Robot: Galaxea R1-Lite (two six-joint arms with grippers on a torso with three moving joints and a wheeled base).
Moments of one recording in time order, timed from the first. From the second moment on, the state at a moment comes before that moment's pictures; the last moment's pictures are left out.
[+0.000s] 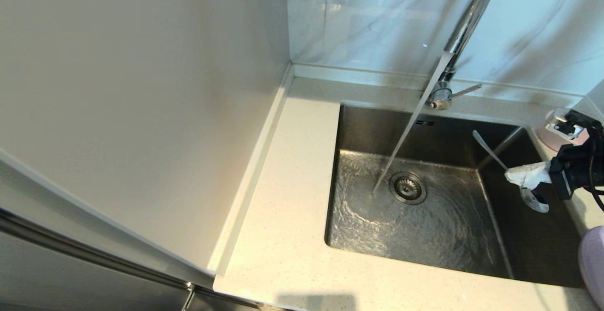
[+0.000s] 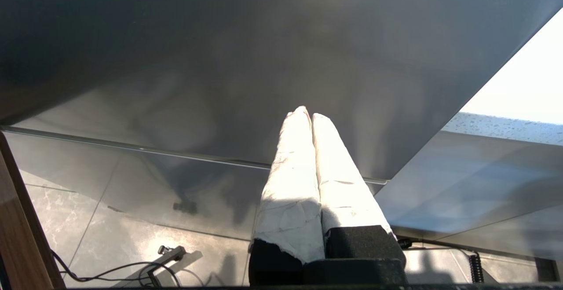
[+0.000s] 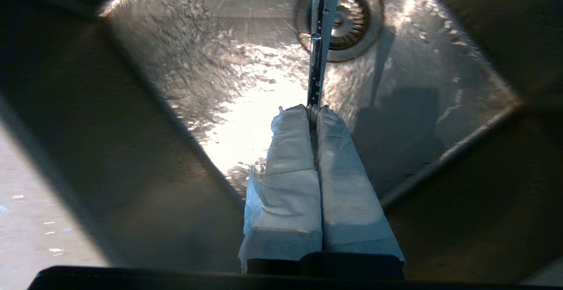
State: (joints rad) left arm 0.00 0.00 0.00 0.00 0.00 0.00; right arm -0.39 1.77 -1.29 0.41 0.73 -0.83
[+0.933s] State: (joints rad) left arm 0.00 0.00 0.00 0.00 0.00 0.00; right arm -0.16 1.49 -1.18 0.41 0.20 -1.30
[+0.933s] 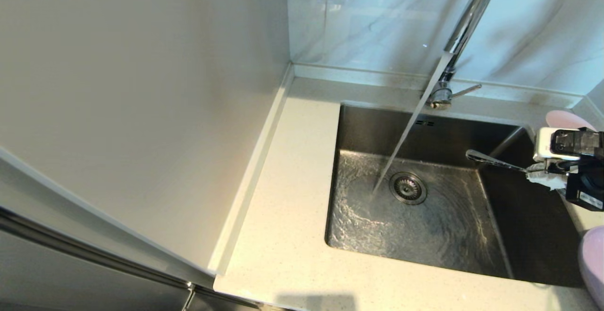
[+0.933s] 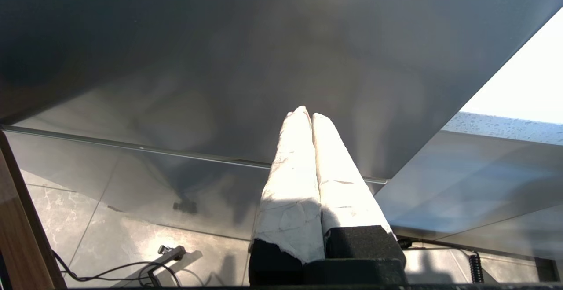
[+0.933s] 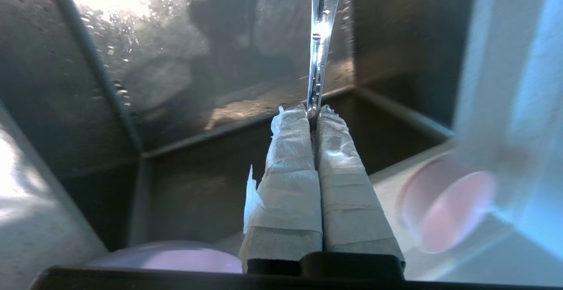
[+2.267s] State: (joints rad) left arm 0.00 0.00 0.00 0.00 0.00 0.00; right arm 0.15 1.62 -1.12 -0.04 -0.18 -1.03
